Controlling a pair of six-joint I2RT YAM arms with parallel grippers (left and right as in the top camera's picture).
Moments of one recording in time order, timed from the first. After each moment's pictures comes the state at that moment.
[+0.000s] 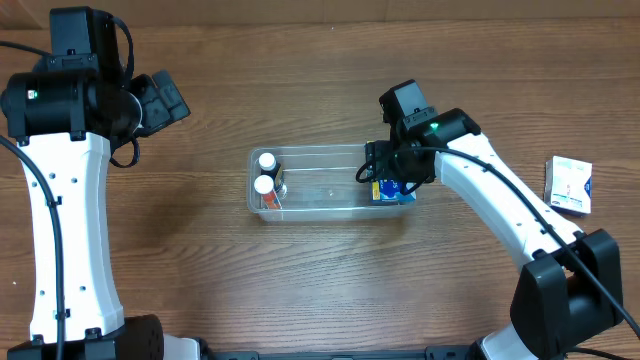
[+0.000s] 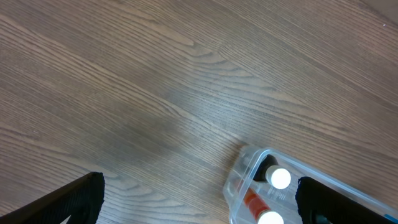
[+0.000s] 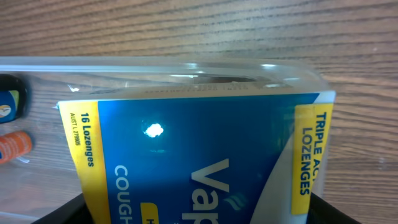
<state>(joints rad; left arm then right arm) 0.08 1.62 1.92 -1.41 -0.04 -0.44 0.41 1.74 1.35 -0.93 -0.05 0.41</state>
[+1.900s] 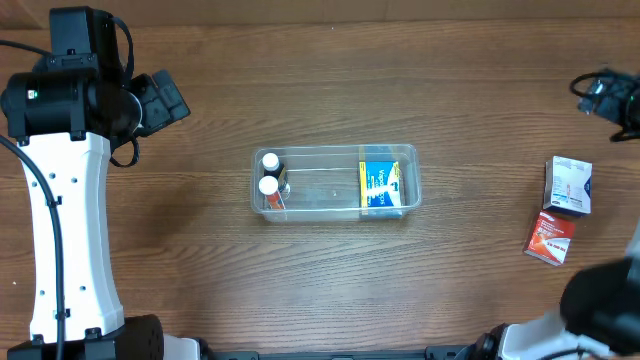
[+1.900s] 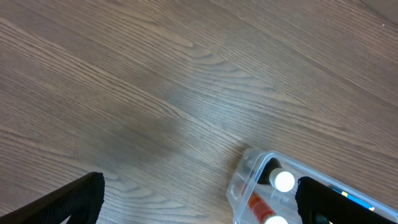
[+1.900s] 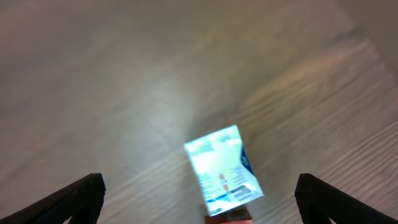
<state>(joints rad) 0.08 1.62 1.92 -1.41 -0.04 -0.43 -0.46 1.77 1.79 -1.11 0.08 0.11</state>
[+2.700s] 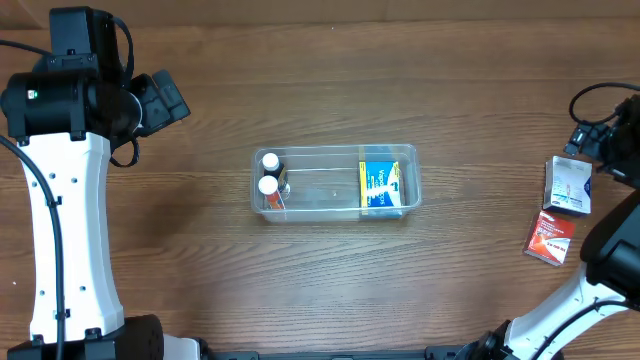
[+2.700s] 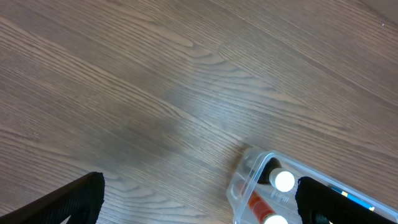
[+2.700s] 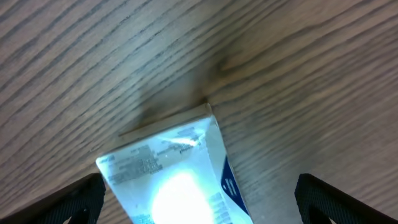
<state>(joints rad) 0.08 1.62 1.92 -1.41 -0.04 -0.43 -0.57 2.07 1.70 -1.03 0.05 0.02</state>
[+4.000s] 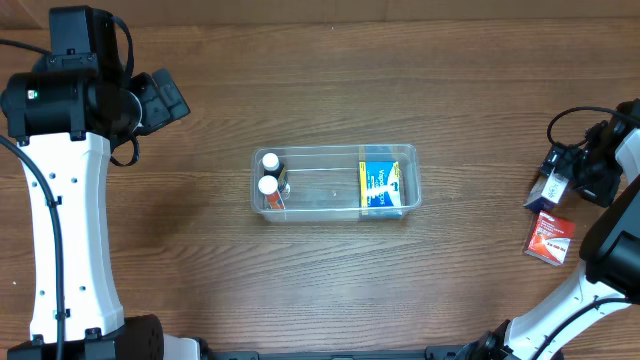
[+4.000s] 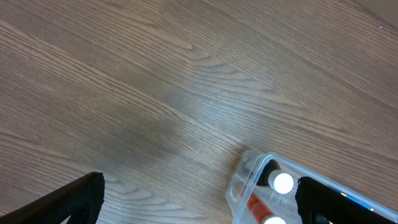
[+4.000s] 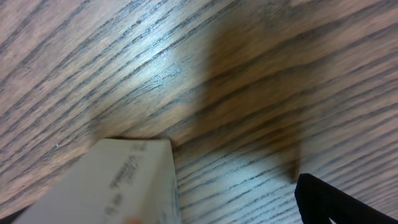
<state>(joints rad) 0.08 1.62 1.92 -1.40 -0.04 -0.43 -0.56 2.08 1.47 -0.84 -0.01 0.02</state>
